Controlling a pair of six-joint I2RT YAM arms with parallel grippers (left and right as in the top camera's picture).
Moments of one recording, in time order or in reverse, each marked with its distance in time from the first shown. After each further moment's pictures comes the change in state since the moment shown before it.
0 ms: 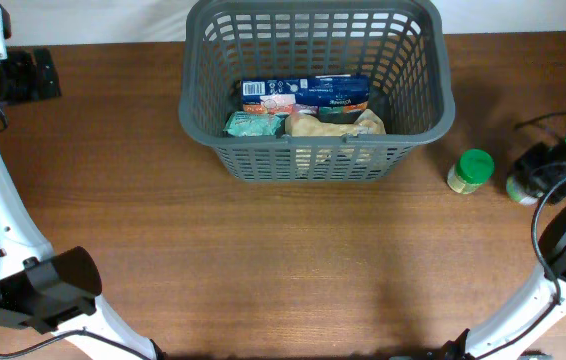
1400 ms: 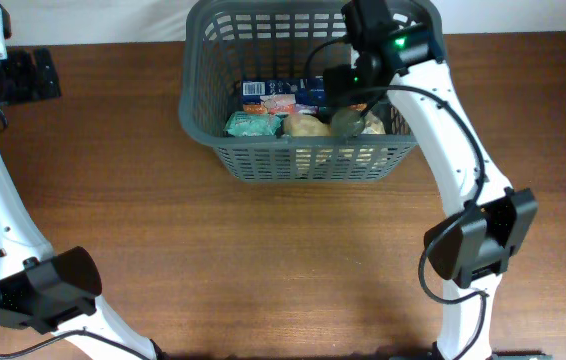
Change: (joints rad) left arm 0.000 0.000 -0.001 -0.001 0.000 0.000; right arm 0.875 -0.011 0.576 -0.198 0.137 -0.145
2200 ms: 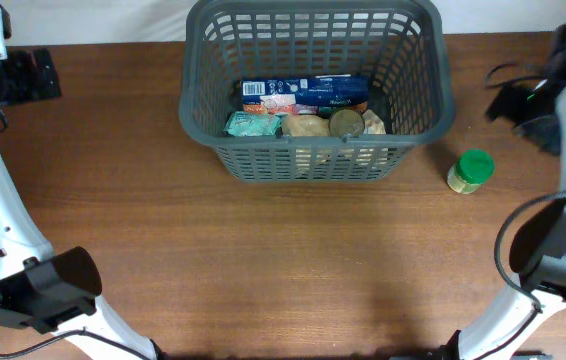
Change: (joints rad) left arm 0.000 0.000 0.000 0.000 0.000 0.000; right arm -0.624 -0.099 -0.390 0.061 -0.037 0.112
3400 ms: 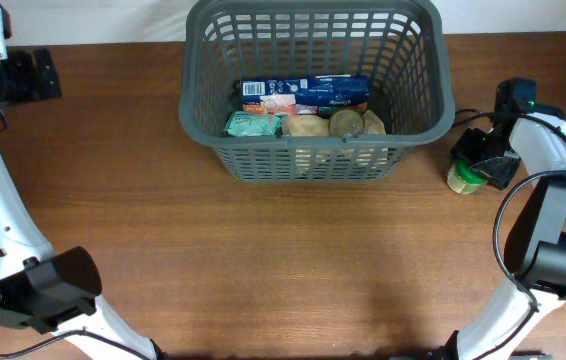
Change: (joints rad) left arm 0.000 0.000 0.000 0.000 0.000 0.000; right arm 0.040 0.001 -0.400 0.339 -0.056 0.088
